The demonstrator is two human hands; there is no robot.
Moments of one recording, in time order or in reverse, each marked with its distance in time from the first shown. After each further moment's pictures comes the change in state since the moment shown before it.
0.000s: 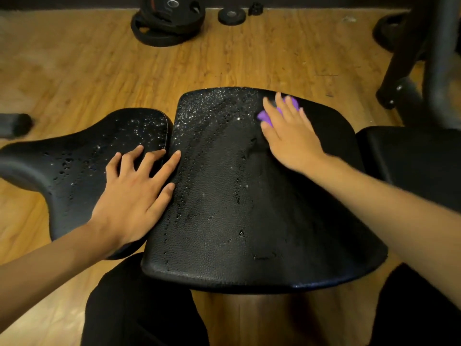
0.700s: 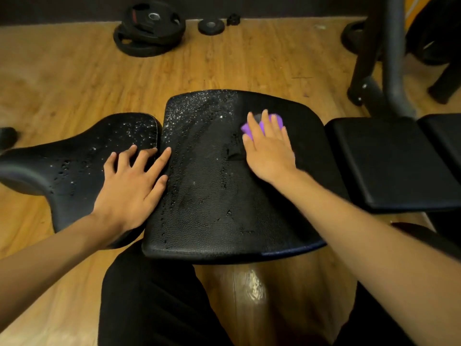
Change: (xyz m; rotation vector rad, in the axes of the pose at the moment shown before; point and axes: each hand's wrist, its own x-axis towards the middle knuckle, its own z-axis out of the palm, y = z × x) left_hand -0.005 0.002 0.000 -0.046 0.001 0.003; right_hand -0.054 -0.030 0.010 0.050 -0.022 0.206
